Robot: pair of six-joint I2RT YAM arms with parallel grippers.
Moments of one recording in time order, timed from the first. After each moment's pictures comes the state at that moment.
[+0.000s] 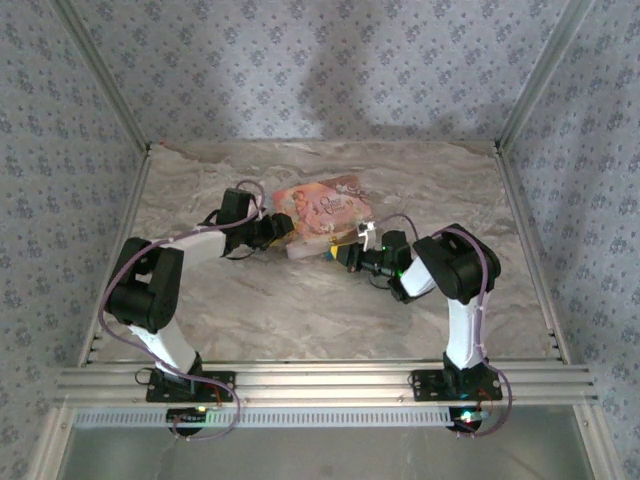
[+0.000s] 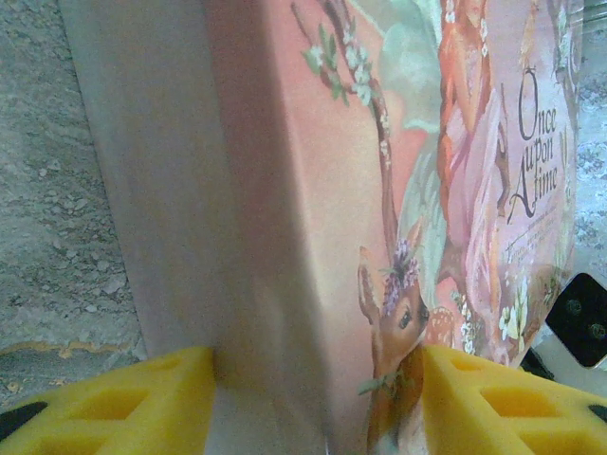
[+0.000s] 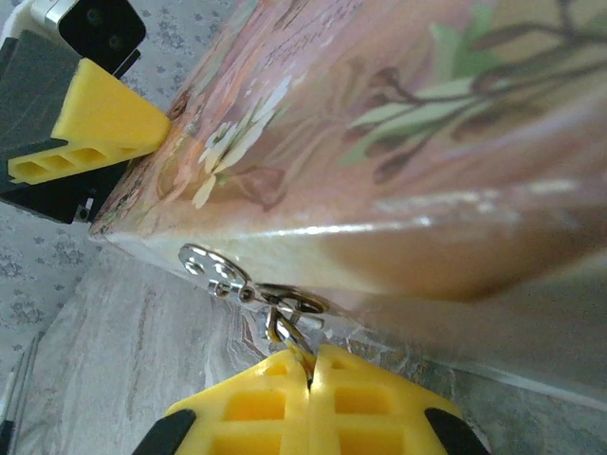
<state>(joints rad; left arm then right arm) -0.34 1.71 0.91 0.00 0.53 -0.77 0.46 2.00 0.55 1.17 -0.57 0.60</state>
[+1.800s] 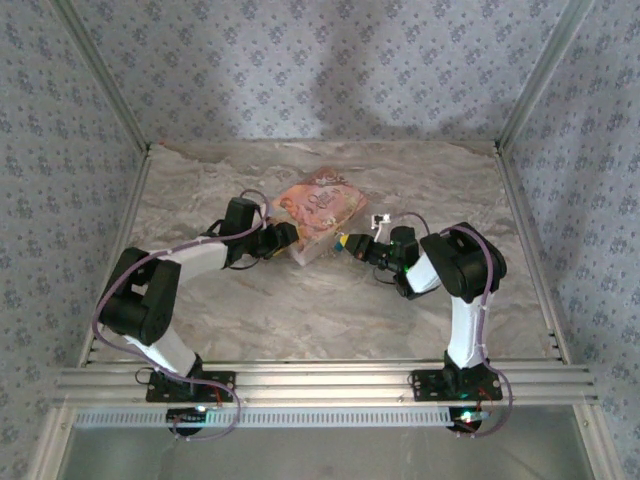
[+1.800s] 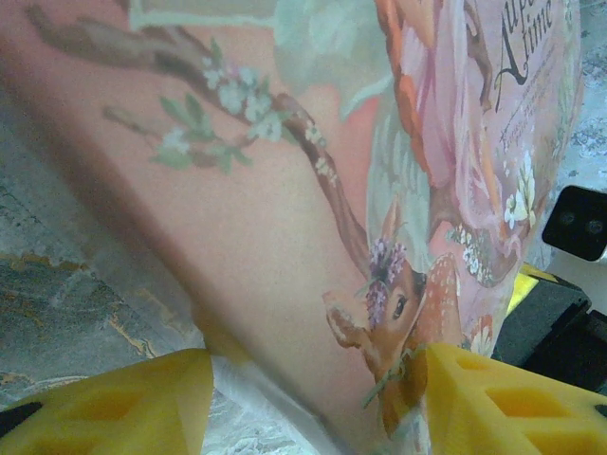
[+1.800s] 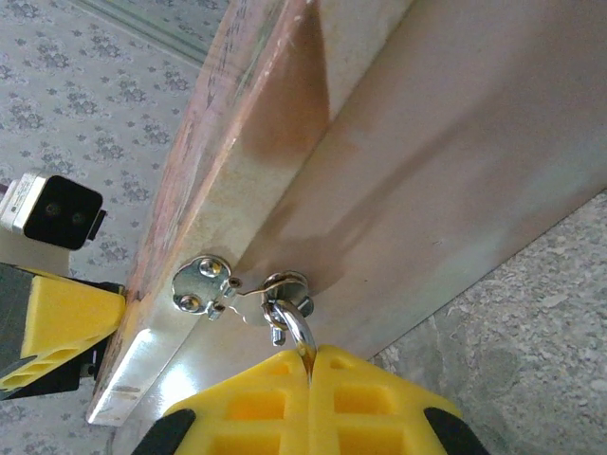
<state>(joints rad) -0.40 1.63 0.82 0.03 0.49 -0.81 0.39 1.99 0.57 1.17 -0.54 0.89</state>
